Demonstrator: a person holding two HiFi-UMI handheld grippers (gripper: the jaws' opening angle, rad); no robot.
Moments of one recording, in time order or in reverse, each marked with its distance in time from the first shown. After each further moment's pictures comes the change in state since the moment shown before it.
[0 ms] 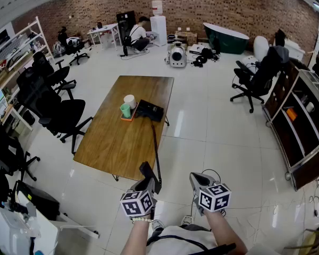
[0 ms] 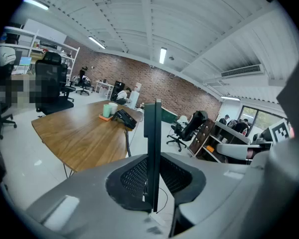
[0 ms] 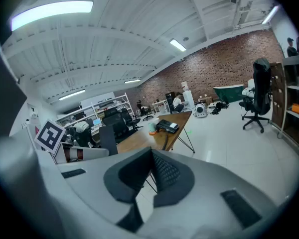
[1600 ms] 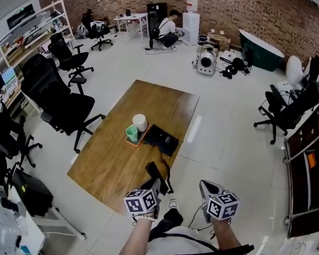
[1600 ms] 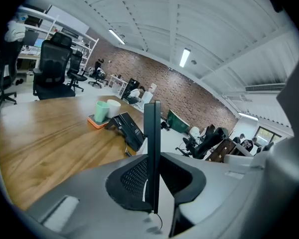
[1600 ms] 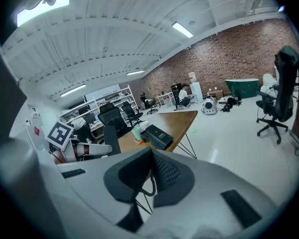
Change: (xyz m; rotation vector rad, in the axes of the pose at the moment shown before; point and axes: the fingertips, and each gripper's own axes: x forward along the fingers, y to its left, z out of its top) left arm 0.226 0.064 0.116 -0.217 -0.043 0.071; right arm 0.198 -0.143 0.115 -0.045 0.106 0.097
